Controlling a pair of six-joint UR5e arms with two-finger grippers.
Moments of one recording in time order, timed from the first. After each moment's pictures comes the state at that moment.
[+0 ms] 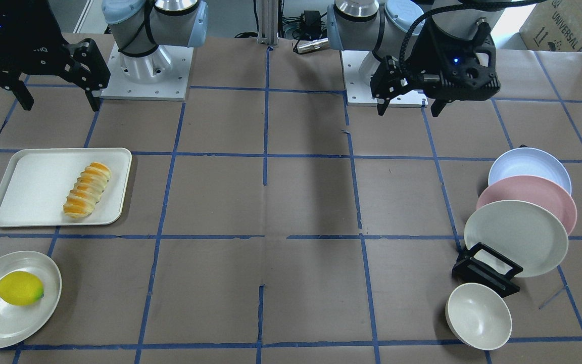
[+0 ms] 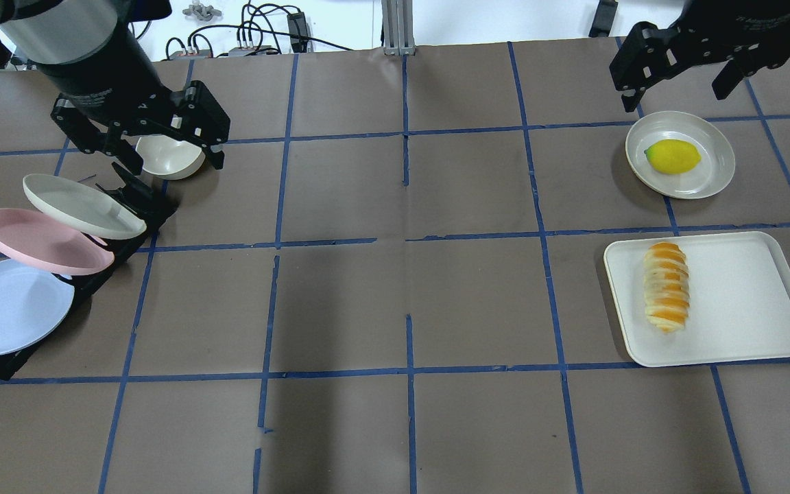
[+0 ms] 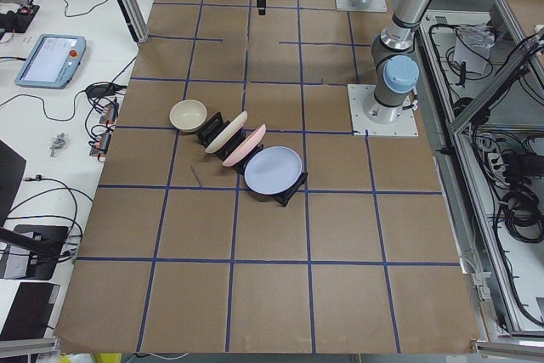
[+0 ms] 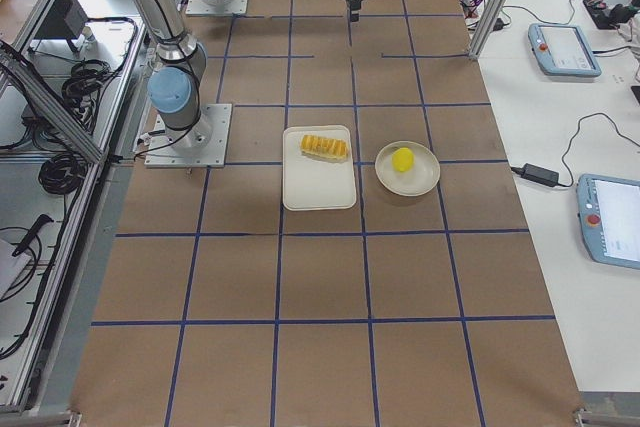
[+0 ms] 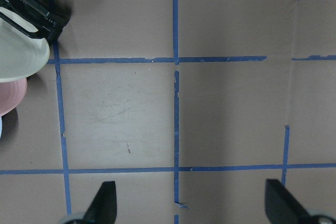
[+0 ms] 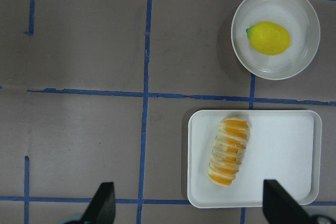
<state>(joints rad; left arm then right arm) -1.59 -1.57 -1.47 -1.71 1.55 -0.04 1.51 -1.60 1.45 -1.53 -1.62 -0.13</state>
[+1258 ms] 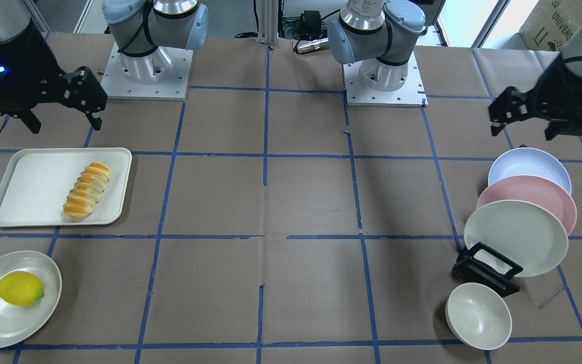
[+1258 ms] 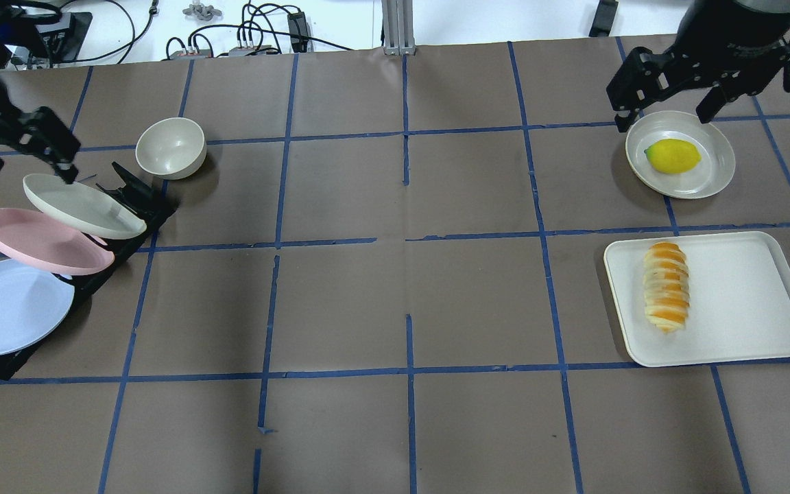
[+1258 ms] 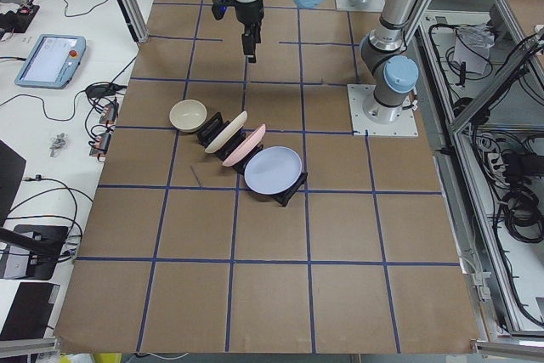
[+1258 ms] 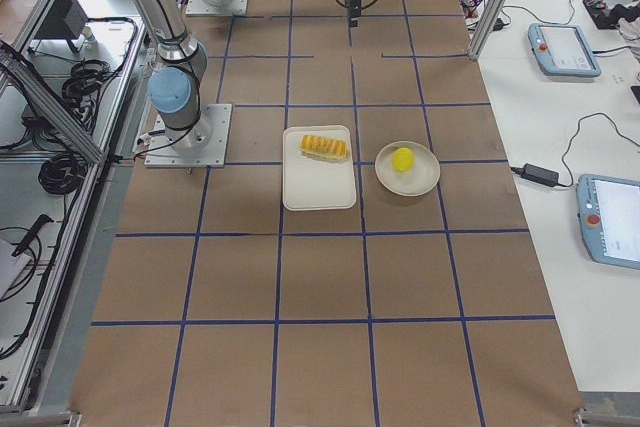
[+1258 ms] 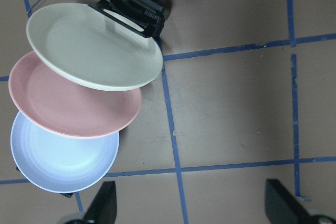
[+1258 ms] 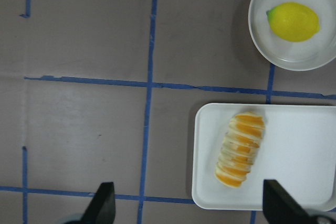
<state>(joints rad) -1.15 -1.60 -1.51 -1.65 1.68 0.56 1.40 -1.58 1.55 -1.57 -1.55 -0.23</state>
